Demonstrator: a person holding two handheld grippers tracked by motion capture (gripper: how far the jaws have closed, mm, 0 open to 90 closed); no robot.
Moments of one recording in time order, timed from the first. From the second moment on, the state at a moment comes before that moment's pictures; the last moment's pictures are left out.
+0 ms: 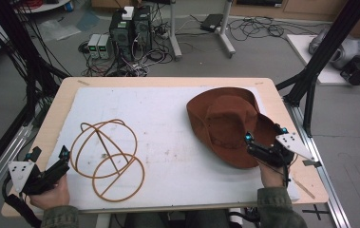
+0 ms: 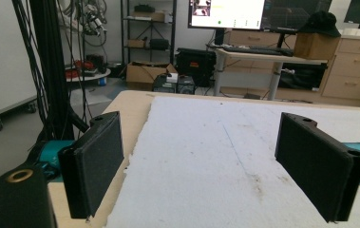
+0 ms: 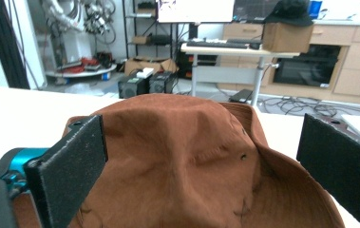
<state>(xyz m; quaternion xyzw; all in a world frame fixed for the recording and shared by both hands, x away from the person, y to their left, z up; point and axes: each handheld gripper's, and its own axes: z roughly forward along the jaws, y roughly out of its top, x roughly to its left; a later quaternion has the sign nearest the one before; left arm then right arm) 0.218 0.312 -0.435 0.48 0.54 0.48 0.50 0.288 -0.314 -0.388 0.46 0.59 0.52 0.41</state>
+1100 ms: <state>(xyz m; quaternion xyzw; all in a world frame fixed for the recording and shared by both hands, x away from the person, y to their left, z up) 0.220 0.317 -0.435 0.48 0.53 0.47 0.51 0.373 -0.284 -0.422 0.53 0.69 0.39 0.31</state>
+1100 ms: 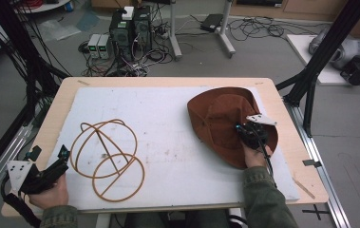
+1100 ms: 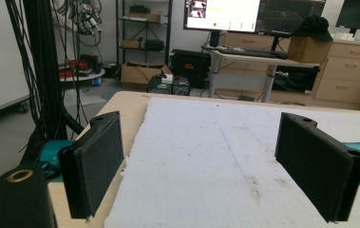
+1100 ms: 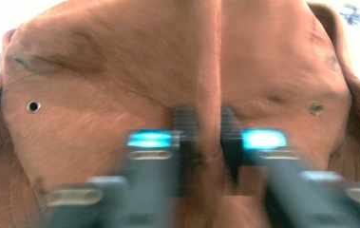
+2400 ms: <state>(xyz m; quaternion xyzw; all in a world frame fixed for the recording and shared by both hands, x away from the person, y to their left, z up) 0.222 0.317 -0.436 0.48 0.53 0.46 0.52 0.320 -0.276 -0.343 0.47 0.53 0.62 0.33</state>
